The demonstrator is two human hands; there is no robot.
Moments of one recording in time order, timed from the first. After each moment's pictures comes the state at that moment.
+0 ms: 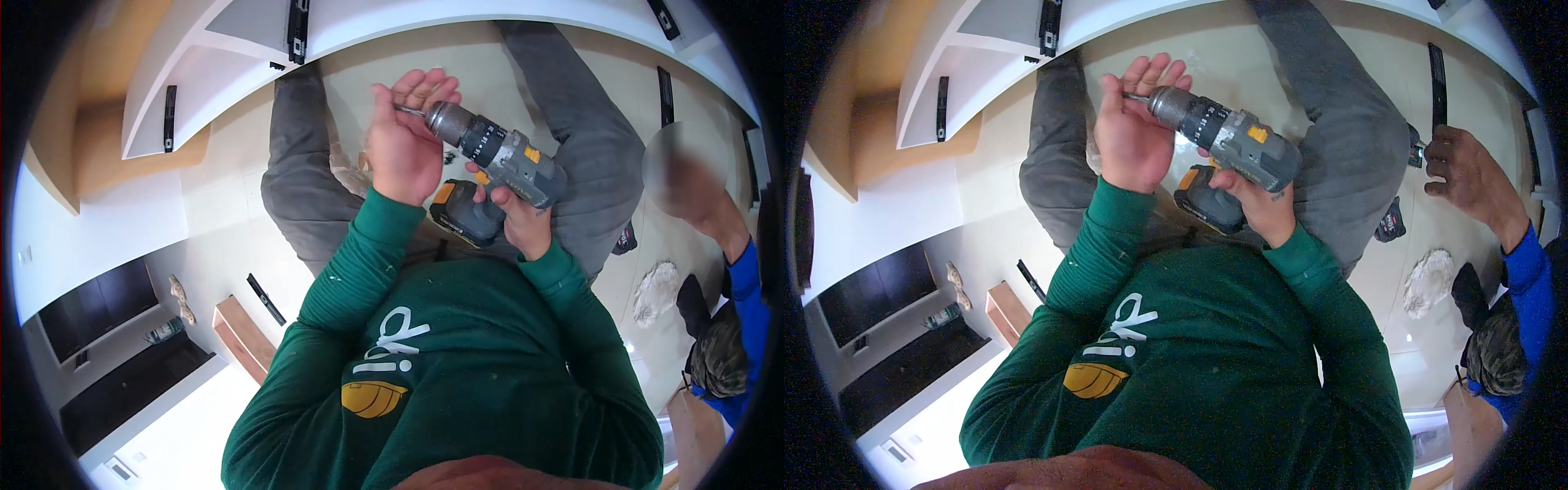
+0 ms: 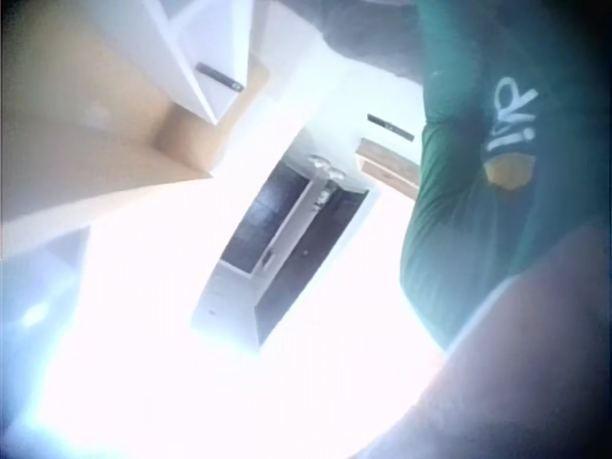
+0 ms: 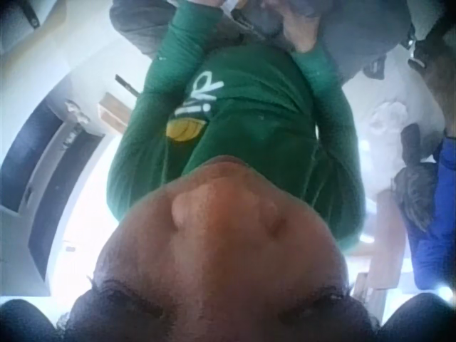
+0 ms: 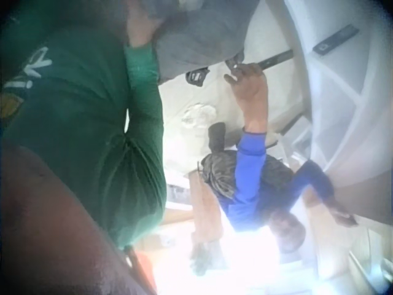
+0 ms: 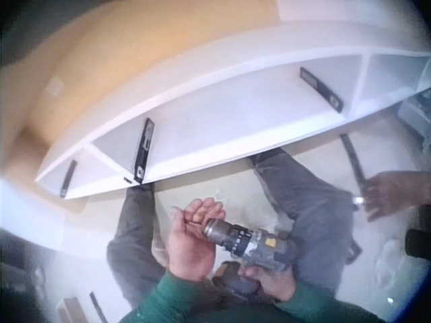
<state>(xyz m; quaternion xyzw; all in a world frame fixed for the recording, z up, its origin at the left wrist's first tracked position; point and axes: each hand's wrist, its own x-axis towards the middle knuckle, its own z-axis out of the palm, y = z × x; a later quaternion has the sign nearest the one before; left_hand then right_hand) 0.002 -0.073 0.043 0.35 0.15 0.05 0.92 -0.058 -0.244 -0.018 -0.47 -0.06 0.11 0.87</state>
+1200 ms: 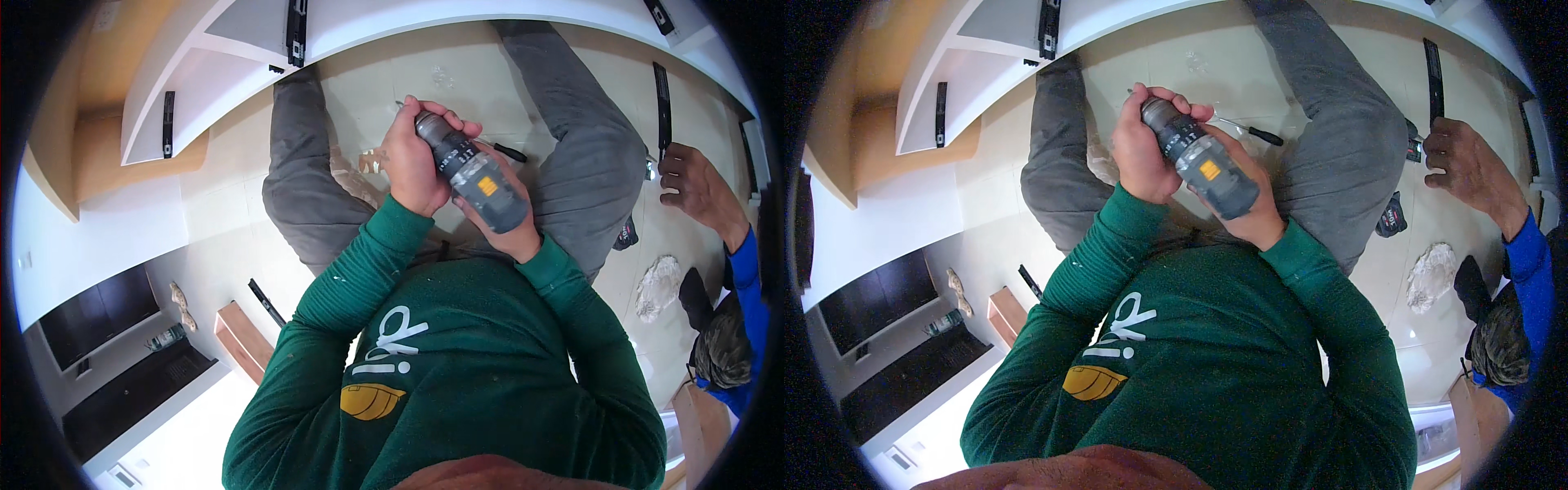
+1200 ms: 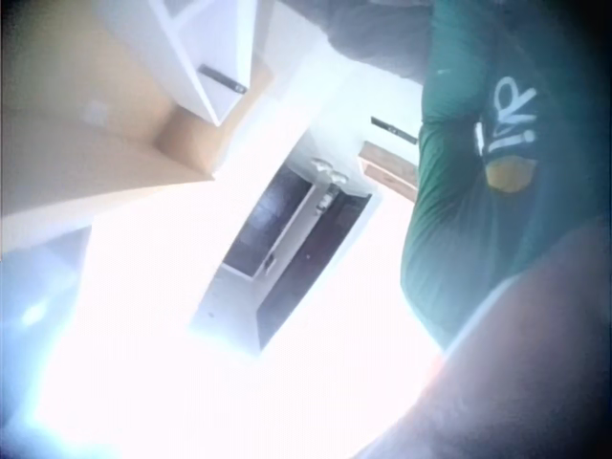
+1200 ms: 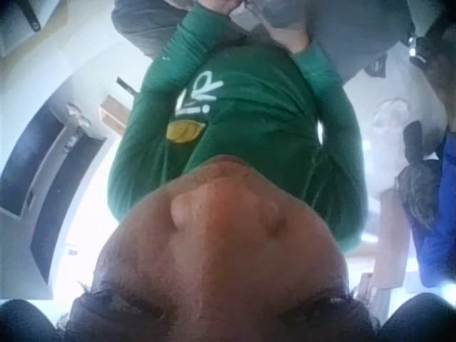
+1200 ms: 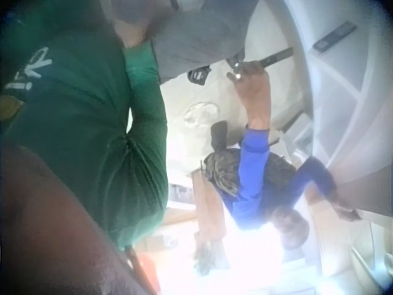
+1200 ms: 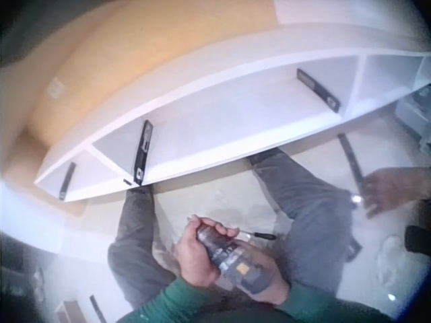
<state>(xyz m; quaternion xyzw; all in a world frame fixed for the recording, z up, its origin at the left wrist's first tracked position) -0.016 -0.086 0.045 0.39 0.22 -0.01 0.89 -0.065 -0.229 -0.007 -0.69 -0.16 0.03 0.71</state>
